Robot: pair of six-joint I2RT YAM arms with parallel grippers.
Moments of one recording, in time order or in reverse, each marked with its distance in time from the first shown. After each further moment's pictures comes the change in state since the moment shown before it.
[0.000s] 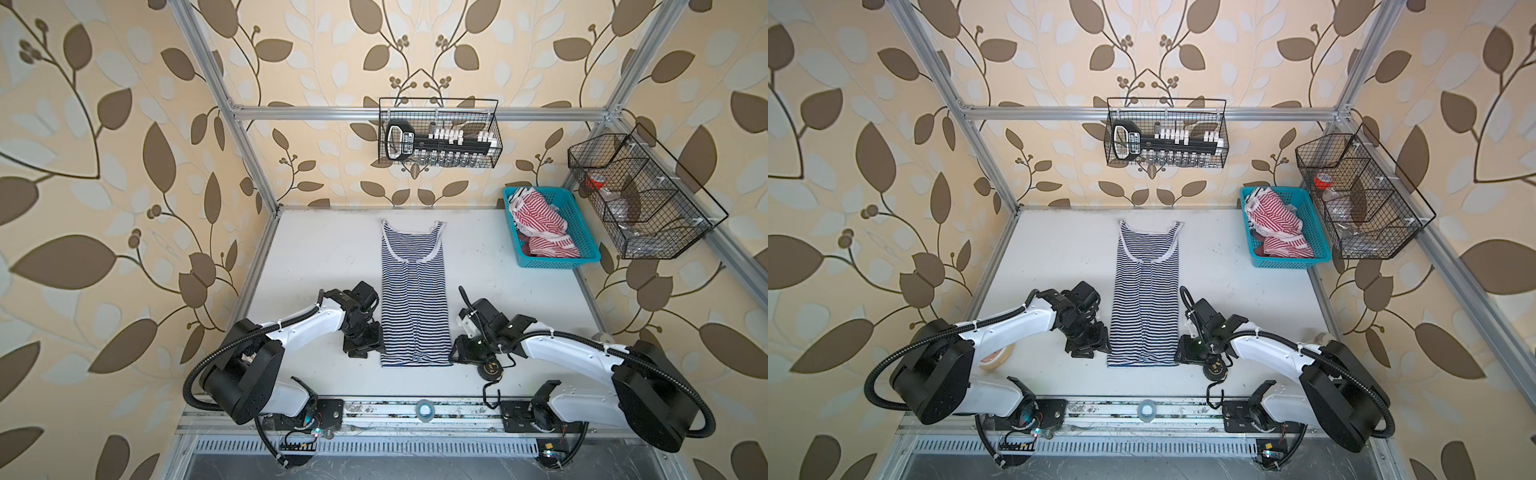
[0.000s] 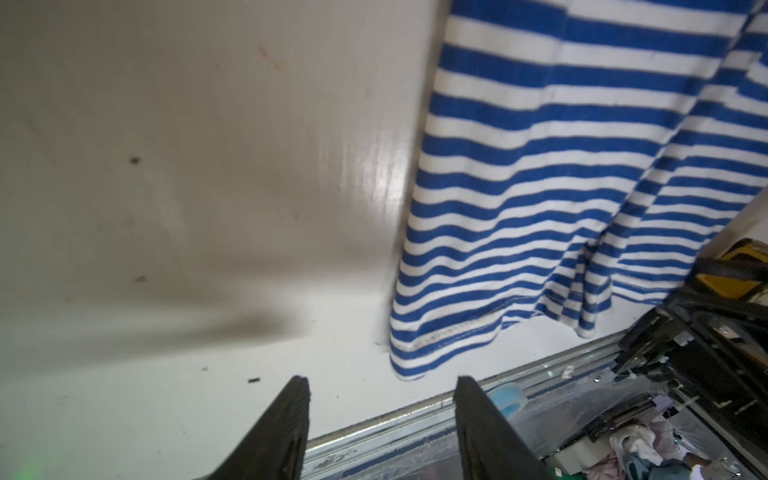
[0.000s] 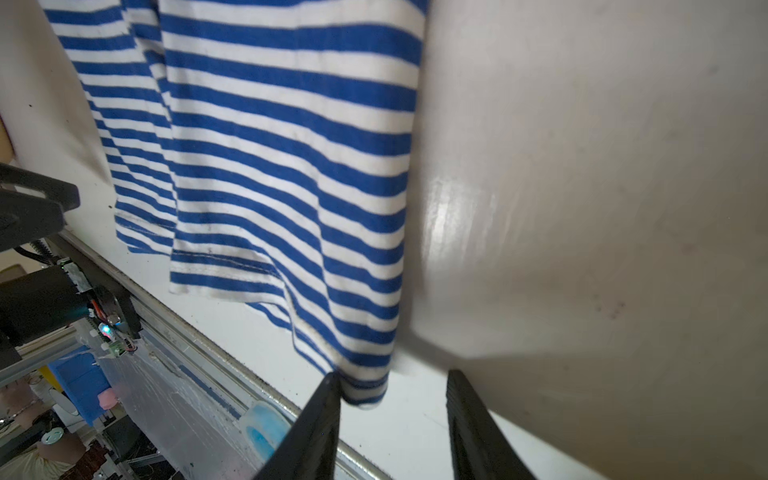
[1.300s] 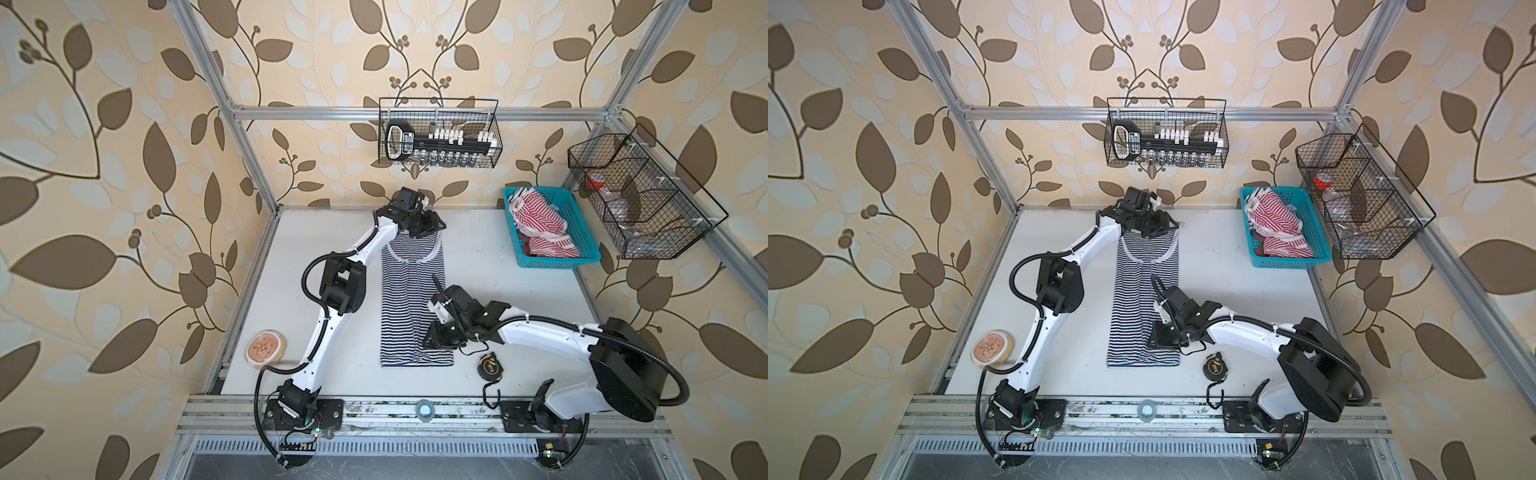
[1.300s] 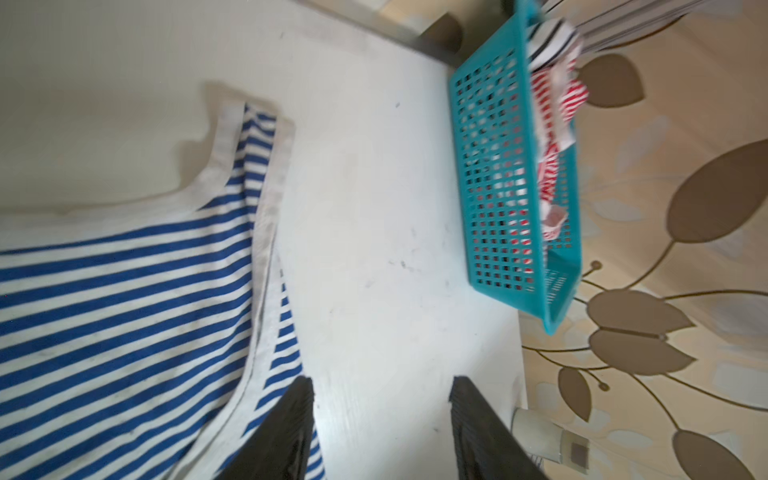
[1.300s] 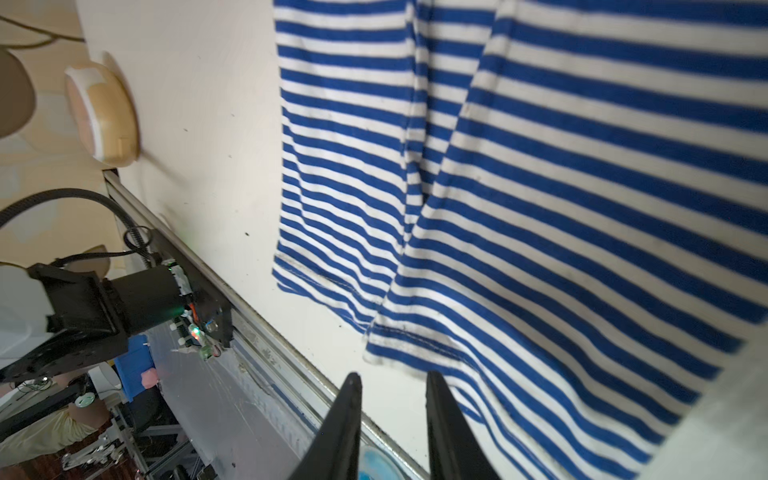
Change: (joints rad) left arm 0.112 1.101 1.681 0.186 0.142 0.043; right arm 0.124 0.133 0.259 0.048 0.015 0.053
